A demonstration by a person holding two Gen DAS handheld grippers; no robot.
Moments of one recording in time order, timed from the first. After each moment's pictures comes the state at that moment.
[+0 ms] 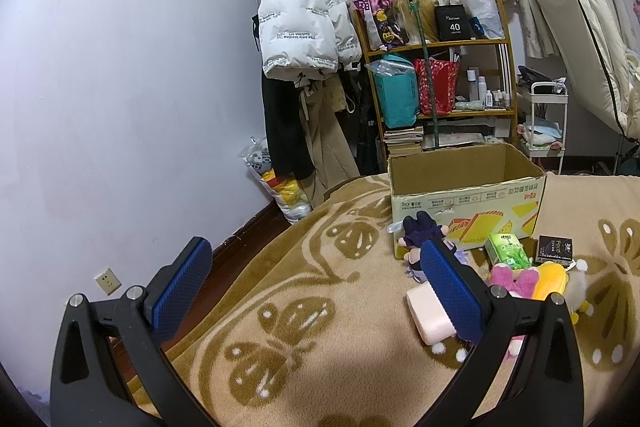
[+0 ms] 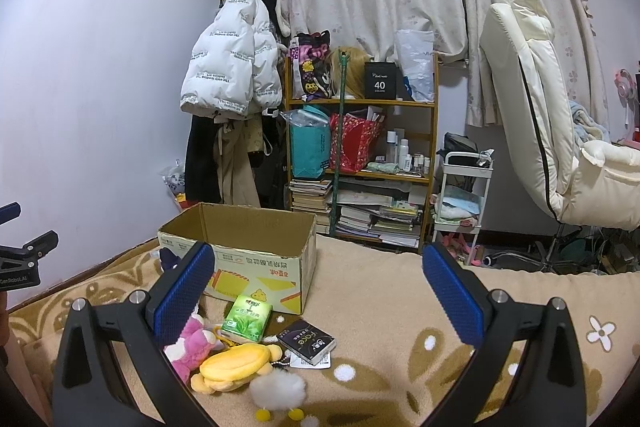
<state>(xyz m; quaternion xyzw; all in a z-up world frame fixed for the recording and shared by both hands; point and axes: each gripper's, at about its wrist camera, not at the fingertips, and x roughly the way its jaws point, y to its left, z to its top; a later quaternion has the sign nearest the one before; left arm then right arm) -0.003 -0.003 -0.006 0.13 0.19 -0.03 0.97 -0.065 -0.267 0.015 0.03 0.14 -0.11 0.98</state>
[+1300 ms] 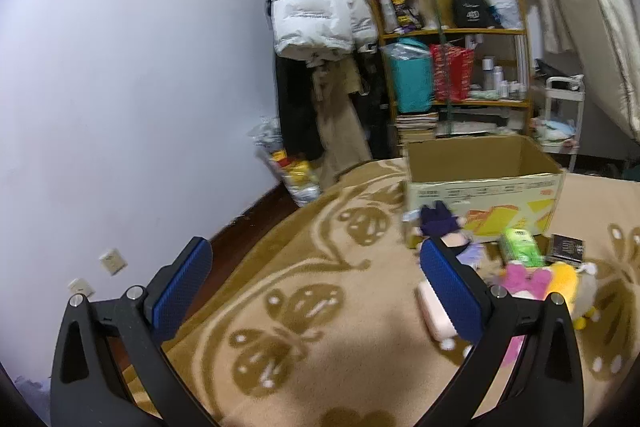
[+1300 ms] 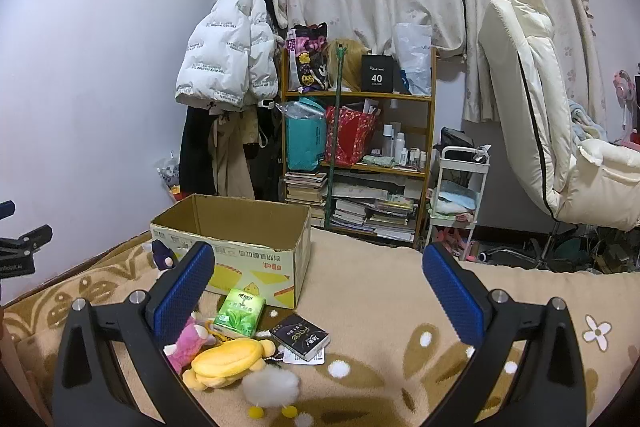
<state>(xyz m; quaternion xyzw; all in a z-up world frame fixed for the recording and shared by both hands) 0.017 0.008 -0.014 0.12 0.22 0.01 0.97 -0.060 -0.270 0.002 0.02 0.14 -0.11 0.98</state>
